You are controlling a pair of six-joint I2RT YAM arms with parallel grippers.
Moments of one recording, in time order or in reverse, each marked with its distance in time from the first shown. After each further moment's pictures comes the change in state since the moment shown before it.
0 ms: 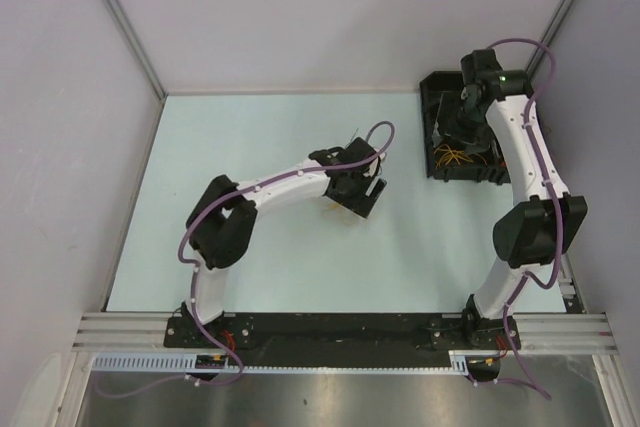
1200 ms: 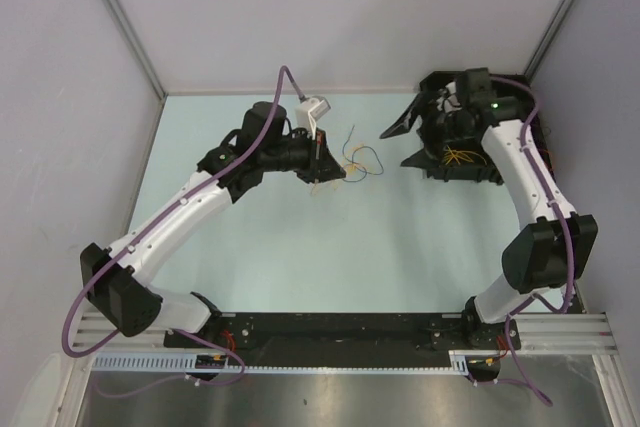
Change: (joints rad) left arm 0.211 -0.607 -0.219 0.229 0.534 -0.110; right arm 0.016 -0.183 -0.294 0.280 -0.681 0.447
